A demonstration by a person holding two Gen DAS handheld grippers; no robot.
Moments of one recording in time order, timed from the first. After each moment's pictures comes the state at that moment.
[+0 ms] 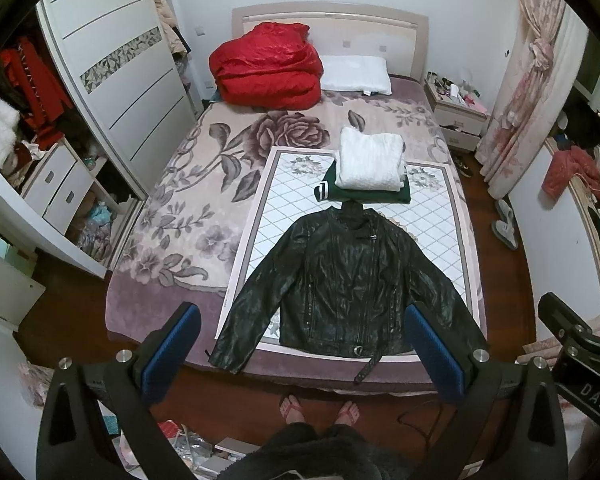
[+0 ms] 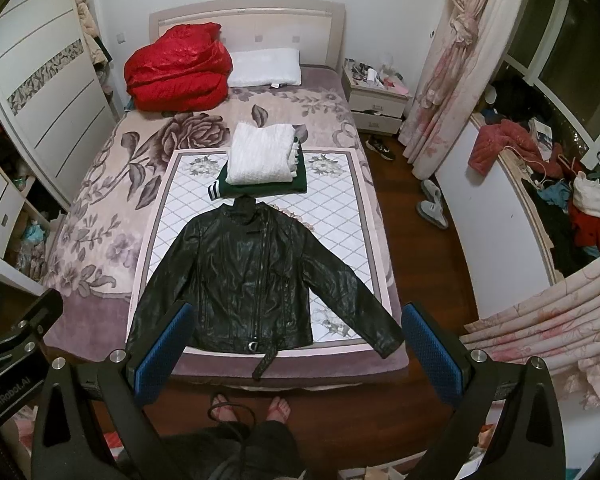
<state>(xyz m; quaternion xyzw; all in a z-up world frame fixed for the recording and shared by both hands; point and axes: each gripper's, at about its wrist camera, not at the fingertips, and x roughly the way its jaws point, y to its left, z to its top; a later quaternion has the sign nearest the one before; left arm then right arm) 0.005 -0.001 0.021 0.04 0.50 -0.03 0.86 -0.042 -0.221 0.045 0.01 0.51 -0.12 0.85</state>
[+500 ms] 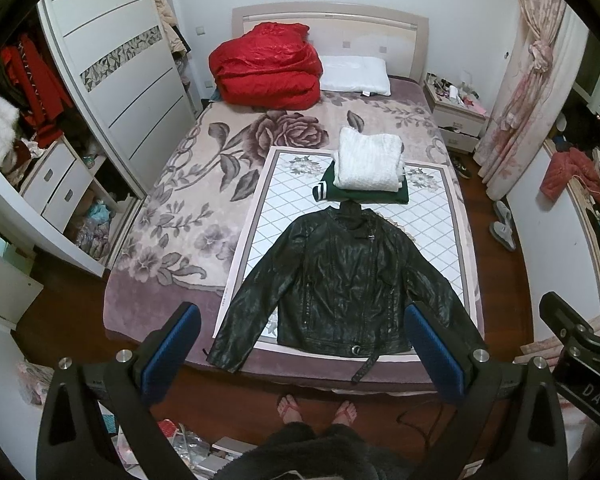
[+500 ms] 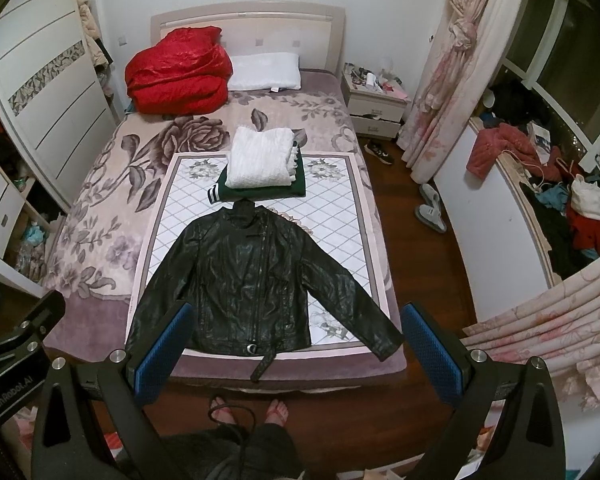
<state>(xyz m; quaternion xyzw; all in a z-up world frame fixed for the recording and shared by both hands) 0.003 -0.001 0.019 0.04 0.50 -0.03 0.87 -0.040 -0.222 0.052 0.01 0.50 -0.12 0.85</state>
